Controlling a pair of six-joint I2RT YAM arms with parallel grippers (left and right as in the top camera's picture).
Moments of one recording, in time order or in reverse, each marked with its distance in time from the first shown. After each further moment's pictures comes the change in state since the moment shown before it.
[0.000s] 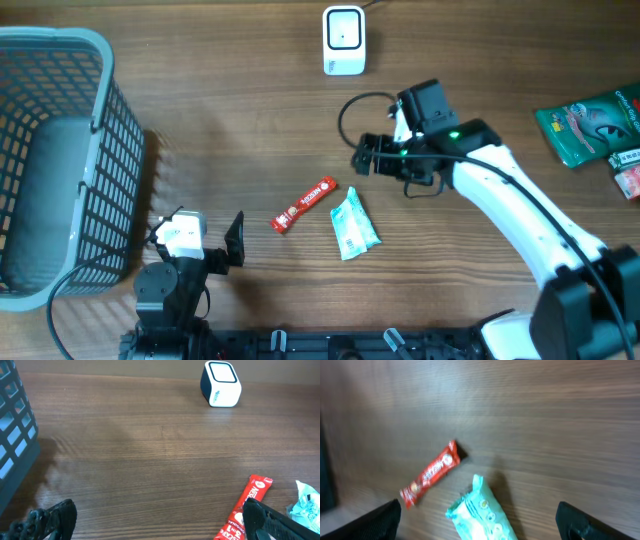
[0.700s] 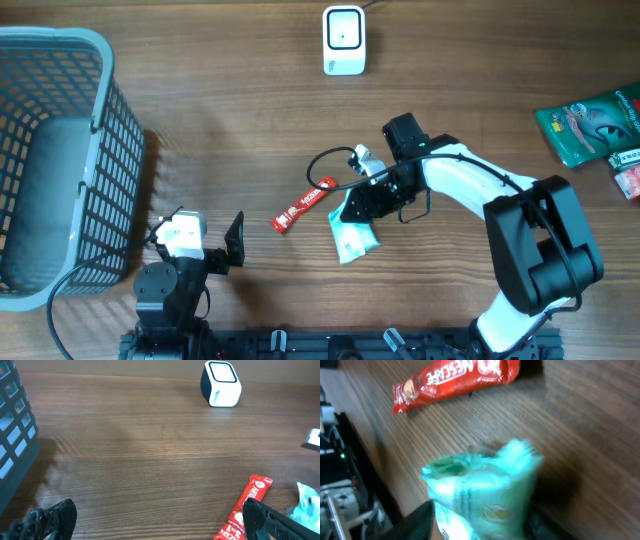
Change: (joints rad) left arm 0.000 0.000 0.000 0.000 0.000 0.000; right arm 0.000 0.258 -0.132 0.063 -0.406 -0.590
